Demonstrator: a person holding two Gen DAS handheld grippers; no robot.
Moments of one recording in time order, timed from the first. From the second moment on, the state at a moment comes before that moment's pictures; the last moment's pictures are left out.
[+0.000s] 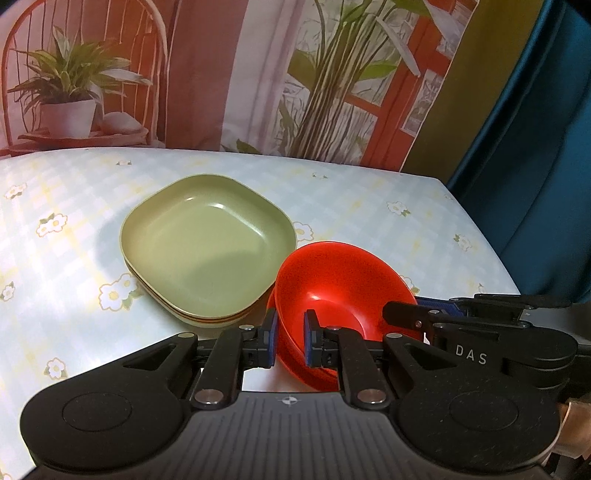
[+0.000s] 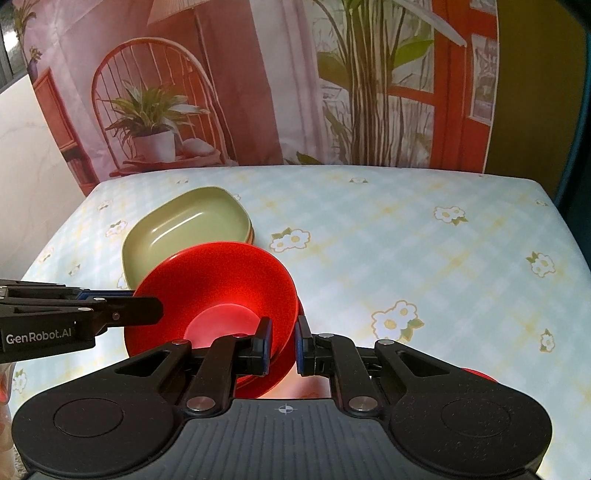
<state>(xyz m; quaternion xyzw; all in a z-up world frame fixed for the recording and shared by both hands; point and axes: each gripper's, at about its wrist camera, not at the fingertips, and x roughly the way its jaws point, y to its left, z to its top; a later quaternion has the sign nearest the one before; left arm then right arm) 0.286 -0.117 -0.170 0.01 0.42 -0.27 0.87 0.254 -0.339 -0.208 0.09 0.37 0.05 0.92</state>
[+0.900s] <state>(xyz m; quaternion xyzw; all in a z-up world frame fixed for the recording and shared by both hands) 0.290 -0.118 -0.181 0.01 0.44 -0.26 0.86 0.258 -0.340 -0.211 0.09 0.37 0.05 0.92</state>
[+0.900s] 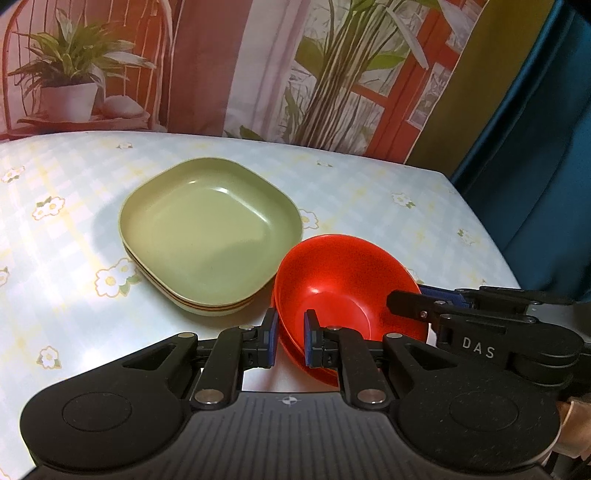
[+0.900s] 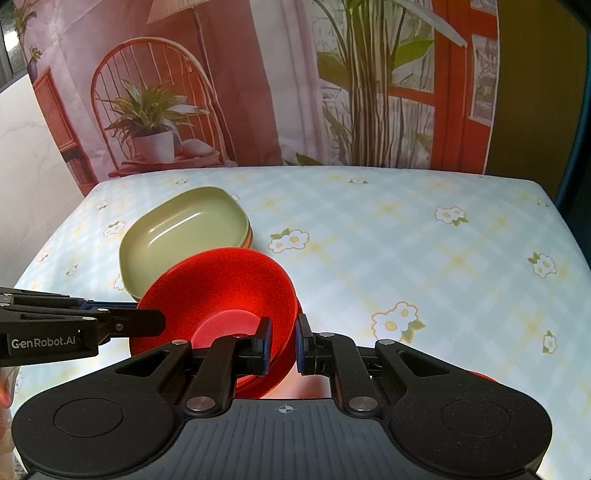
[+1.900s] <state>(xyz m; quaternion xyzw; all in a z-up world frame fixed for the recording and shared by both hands) 0.237 -0.160 -0.168 0.02 0.43 -0.31 0.85 0.175 -0.372 -0.209 0.04 0.34 0.01 0.94</state>
